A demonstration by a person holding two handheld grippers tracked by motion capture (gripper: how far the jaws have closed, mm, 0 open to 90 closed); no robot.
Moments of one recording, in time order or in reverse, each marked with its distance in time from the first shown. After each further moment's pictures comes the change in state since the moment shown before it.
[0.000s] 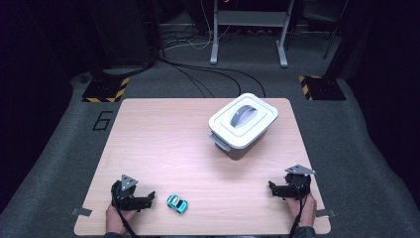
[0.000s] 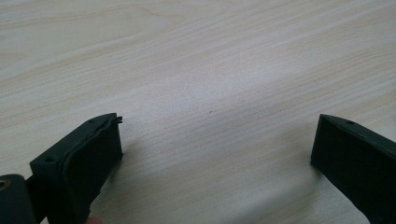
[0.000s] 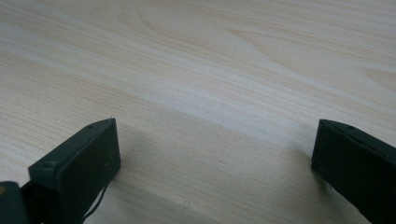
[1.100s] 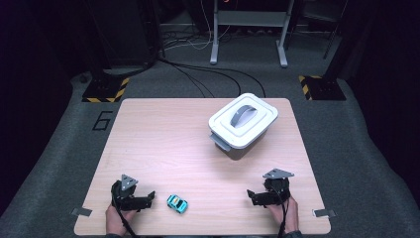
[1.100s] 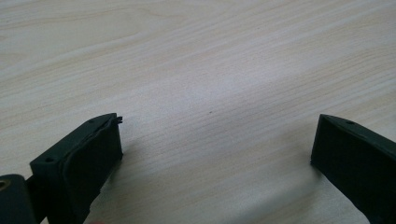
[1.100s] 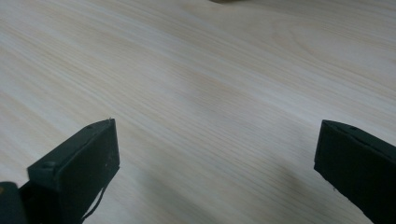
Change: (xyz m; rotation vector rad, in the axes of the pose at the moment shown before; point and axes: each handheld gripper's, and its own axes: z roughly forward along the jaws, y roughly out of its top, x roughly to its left) left arm 0.000 0.000 0.000 -0.001 0.000 0.000; right arm 0.072 0.016 -0.009 0.031 0.182 -0.084
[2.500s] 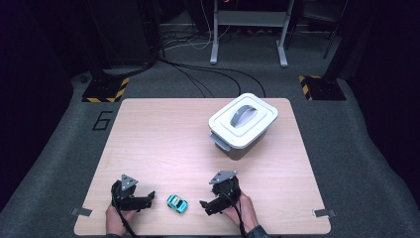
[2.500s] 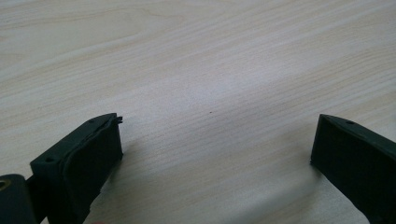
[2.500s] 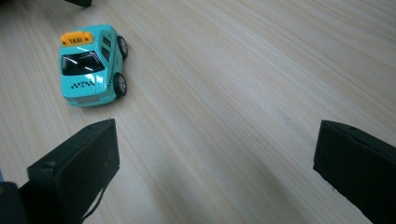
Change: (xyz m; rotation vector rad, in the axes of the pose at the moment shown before) left arm 0.000 0.000 0.000 0.000 0.000 0.000; right arm 0.126 0.055 0.045 0.063 0.253 -0.239
